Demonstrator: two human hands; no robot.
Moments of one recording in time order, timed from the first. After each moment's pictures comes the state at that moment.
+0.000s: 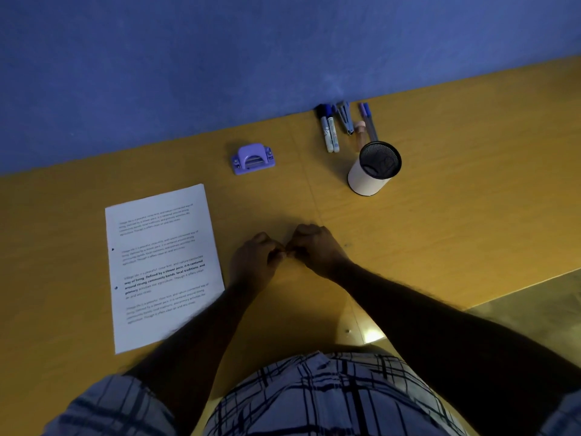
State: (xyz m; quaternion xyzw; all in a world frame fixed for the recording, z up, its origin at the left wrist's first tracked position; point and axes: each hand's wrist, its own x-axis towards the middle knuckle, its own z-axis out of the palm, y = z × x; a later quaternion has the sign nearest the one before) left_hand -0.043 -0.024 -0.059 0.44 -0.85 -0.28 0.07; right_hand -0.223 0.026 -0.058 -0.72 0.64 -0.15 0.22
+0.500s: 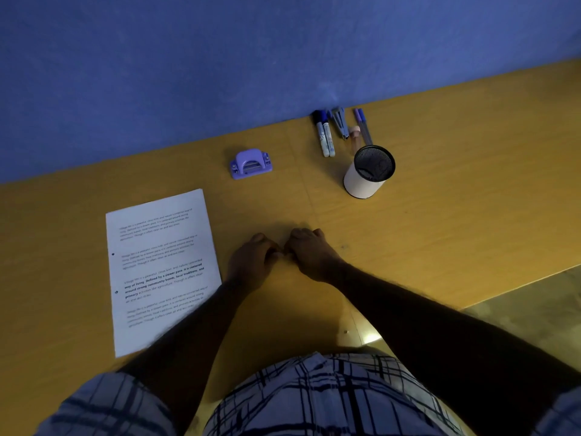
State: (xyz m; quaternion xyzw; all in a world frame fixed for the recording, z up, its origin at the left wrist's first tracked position) left_hand -0.045 -0.033 -0.056 0.43 -0.85 -0.31 0.03; right_hand -0.213 0.026 -0.046 -0.71 0.66 -0.03 0.22
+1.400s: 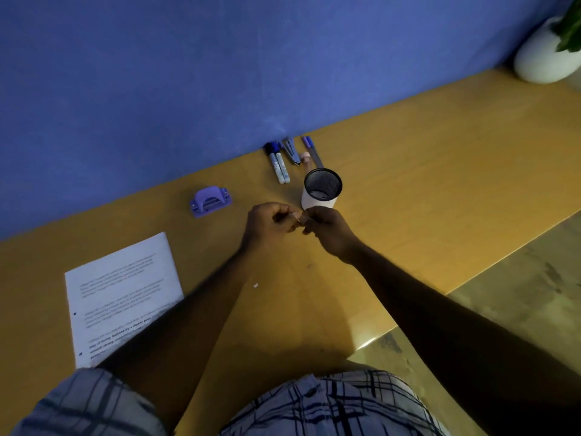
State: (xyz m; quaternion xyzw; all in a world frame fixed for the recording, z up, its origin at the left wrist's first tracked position) left_hand -0.179 -0.055 0.039 0.40 -0.72 -0.53 0.22; right_hand -0.306 0.035 0.040 -0.38 0.69 -0.45 0.42
